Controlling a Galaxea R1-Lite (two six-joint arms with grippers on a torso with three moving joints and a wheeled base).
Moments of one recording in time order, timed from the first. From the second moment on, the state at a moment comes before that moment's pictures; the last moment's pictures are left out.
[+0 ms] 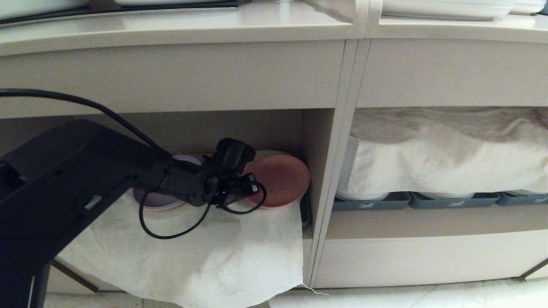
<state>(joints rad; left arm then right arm) -0.50 2.17 -1.31 -0.10 0.26 -0.71 0.00 0.00 0.00 -0.01 -0.06 0.09</state>
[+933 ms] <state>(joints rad) -0.50 2.08 -1.15 -0.09 0.26 -0.71 0.00 0.00 0.00 -0.01 -0.05 0.09</state>
